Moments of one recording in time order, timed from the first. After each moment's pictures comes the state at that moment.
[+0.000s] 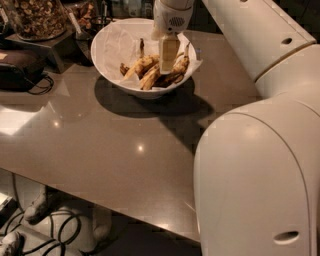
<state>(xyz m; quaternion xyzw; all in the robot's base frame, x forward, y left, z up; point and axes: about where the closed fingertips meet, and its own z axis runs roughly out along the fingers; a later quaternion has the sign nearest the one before) 0.703 -0.020 0.940 -0.76 0.62 -0.03 0.17</state>
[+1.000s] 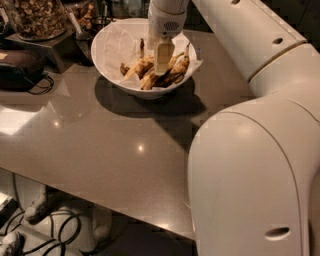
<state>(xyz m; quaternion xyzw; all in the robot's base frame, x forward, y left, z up) 0.701 -0.010 0.928 -0.77 0.61 -0.03 0.16</state>
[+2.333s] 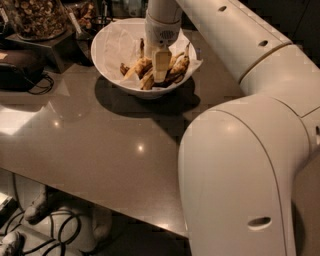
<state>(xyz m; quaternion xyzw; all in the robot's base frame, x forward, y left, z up) 0.705 -0.007 0.902 -0.78 0.61 -0.03 0.13</state>
